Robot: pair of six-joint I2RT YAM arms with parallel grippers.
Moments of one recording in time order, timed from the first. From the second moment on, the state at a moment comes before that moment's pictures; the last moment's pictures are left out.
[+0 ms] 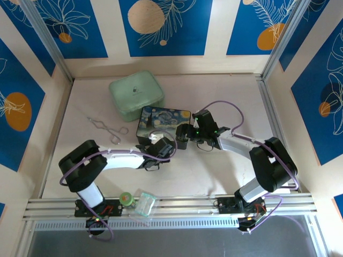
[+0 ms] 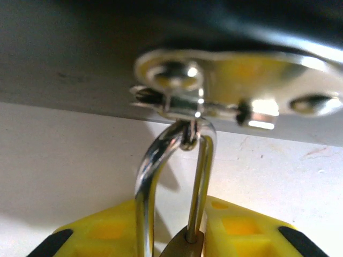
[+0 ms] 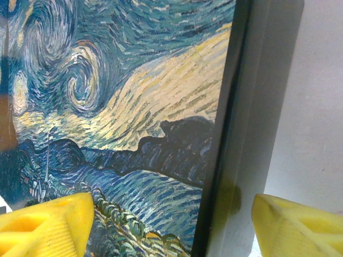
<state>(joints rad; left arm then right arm) -0.98 1.67 0.80 -0.18 -0.30 -0.93 0.53 1.53 0.79 -0.08 -0.25 0.74</state>
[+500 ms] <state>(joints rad) -0.99 1.69 0.89 -0.44 -0.40 -0.85 0.52 1.53 0.78 -0.06 -0.27 0.74</state>
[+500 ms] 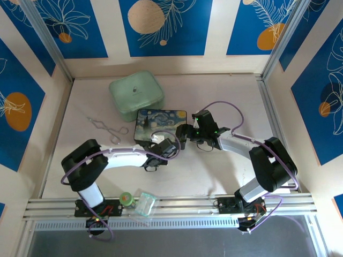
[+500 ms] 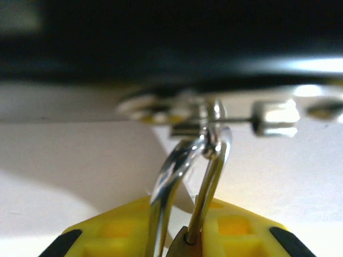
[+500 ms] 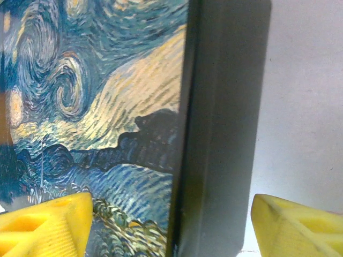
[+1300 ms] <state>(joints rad) -1.09 1.78 1.02 -0.69 -0.54 -0.83 0.51 1.53 0.78 -0.06 -0.29 0.74</state>
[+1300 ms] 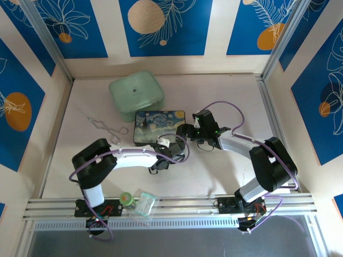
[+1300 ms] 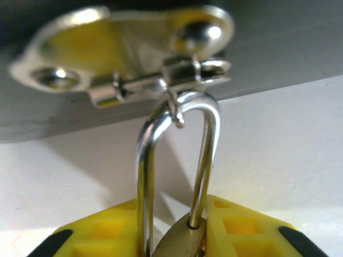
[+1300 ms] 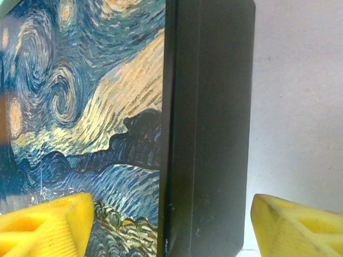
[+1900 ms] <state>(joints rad) -1.14 1.90 1.14 -0.83 -0.67 -0.85 0.50 1.53 0.77 -0.06 -0.29 0.74</state>
